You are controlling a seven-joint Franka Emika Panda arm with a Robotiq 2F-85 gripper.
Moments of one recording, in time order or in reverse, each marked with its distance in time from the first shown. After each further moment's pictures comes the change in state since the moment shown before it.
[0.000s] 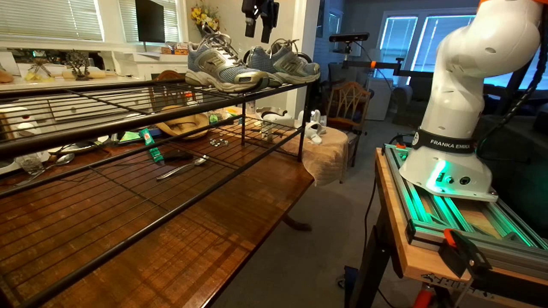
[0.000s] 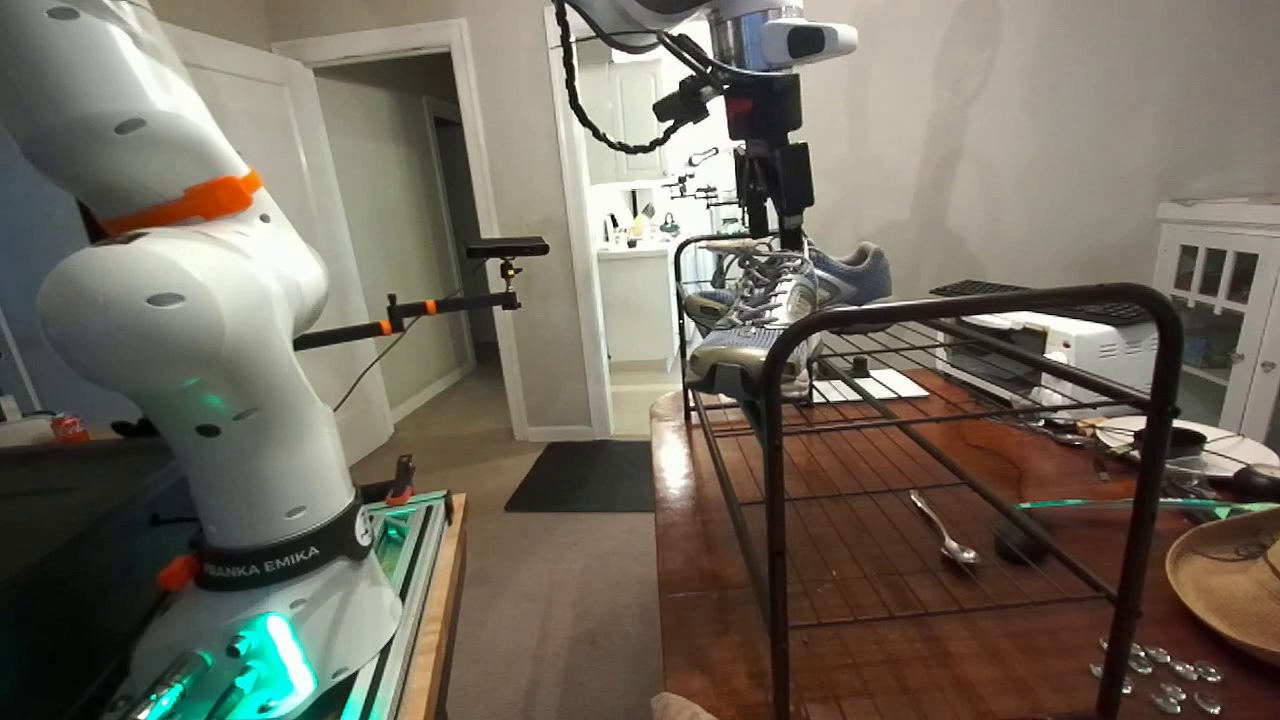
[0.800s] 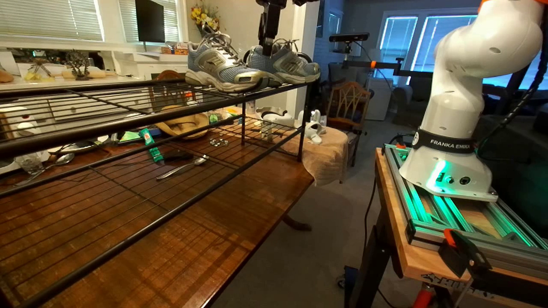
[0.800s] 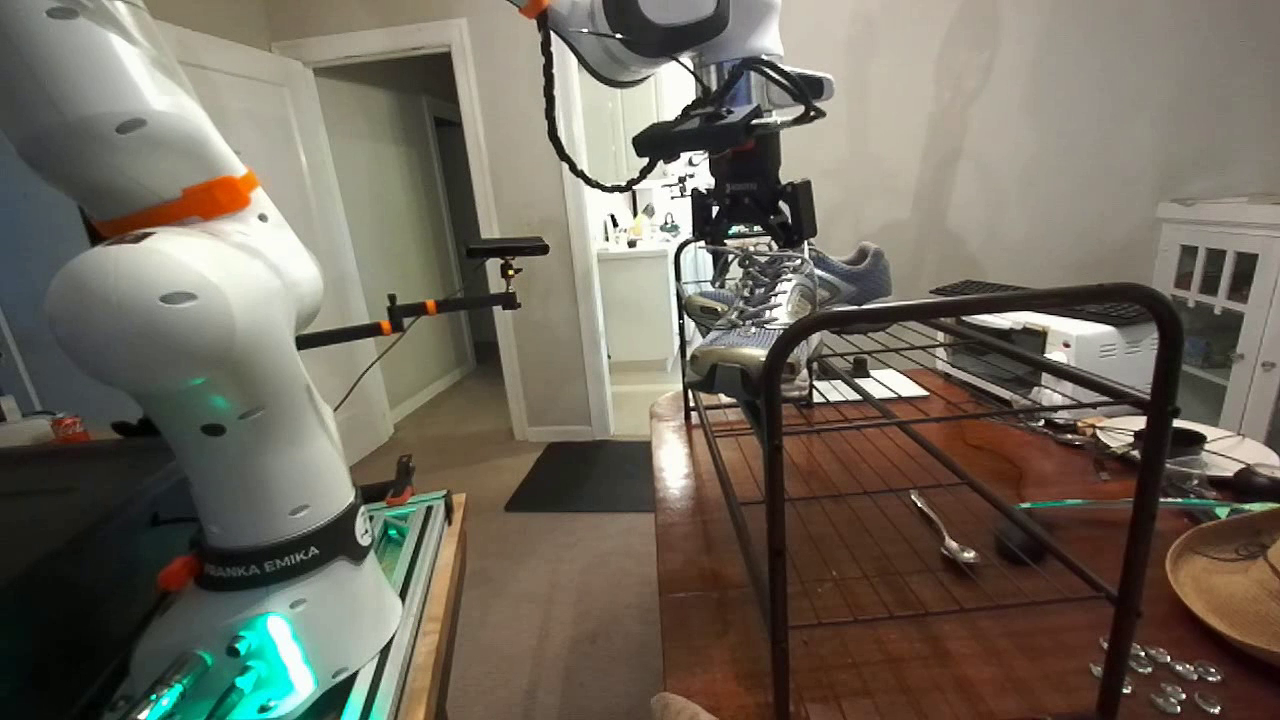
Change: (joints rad) arm 0.046 -0.012 -0.019 -0.096 -0.004 0.049 -0.537
